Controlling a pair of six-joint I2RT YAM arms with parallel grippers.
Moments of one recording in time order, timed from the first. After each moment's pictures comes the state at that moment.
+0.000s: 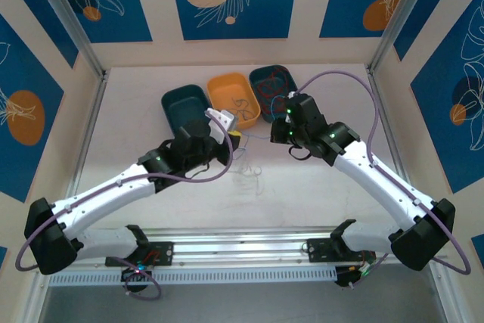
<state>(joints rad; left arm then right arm) -0.88 1.18 1.00 -0.22 -0.05 -0.19 0.63 1.21 1.16 -0.70 0.04 0.62</state>
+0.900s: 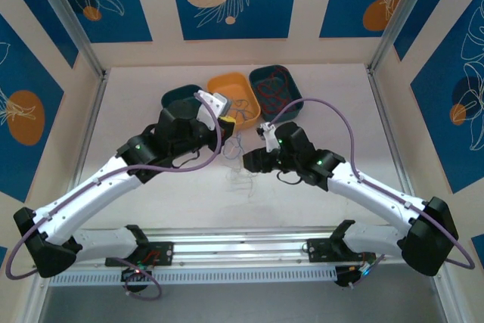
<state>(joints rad) -0.85 1.16 1.24 -0.45 -0.01 -0.14 0.76 1.14 0.83 -0.31 -0.24 0.46</state>
